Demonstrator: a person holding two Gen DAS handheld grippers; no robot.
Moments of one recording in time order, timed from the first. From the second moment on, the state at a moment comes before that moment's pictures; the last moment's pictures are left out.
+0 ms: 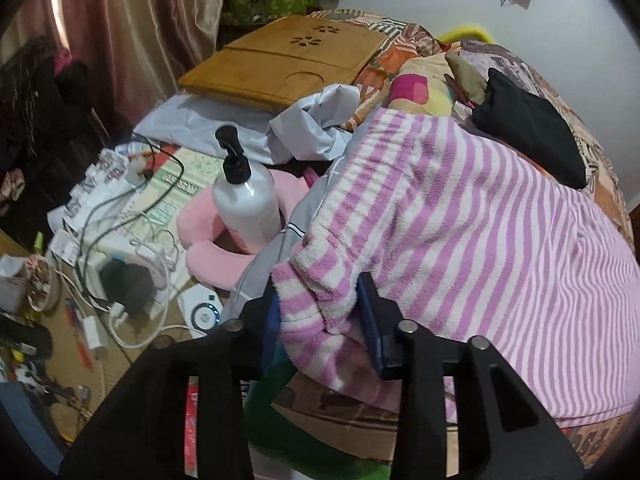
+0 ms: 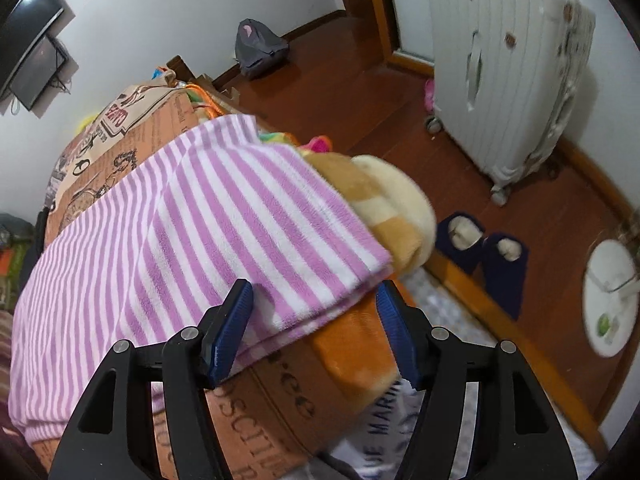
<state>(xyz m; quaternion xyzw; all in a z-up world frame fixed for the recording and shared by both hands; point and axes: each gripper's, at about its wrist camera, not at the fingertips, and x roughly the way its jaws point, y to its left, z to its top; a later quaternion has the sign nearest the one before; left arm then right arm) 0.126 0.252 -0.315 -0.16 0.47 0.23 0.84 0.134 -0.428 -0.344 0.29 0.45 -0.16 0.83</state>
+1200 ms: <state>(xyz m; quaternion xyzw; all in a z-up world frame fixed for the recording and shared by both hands) 0.061 0.264 -0.299 -0.13 0.46 0.25 0.84 0.147 -0.440 -0.328 0.17 0.46 -0.19 0.85</state>
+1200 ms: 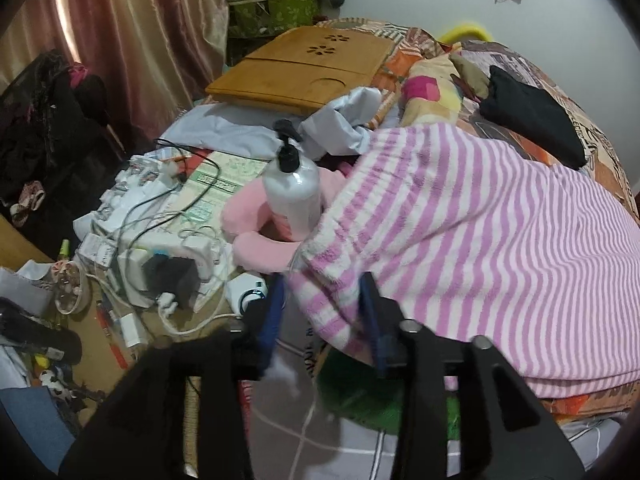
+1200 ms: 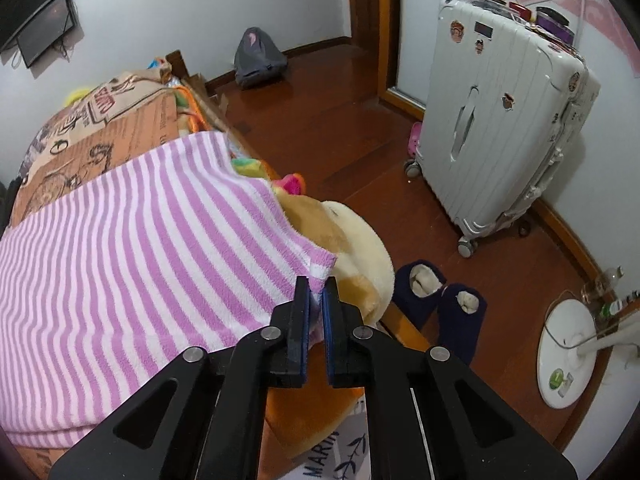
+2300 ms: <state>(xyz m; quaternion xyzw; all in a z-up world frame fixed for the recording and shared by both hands) 0.208 0.307 -0.314 -0.17 0.51 0.12 0.84 0.342 0.026 -0.220 -0.15 0.40 0.36 0.83</state>
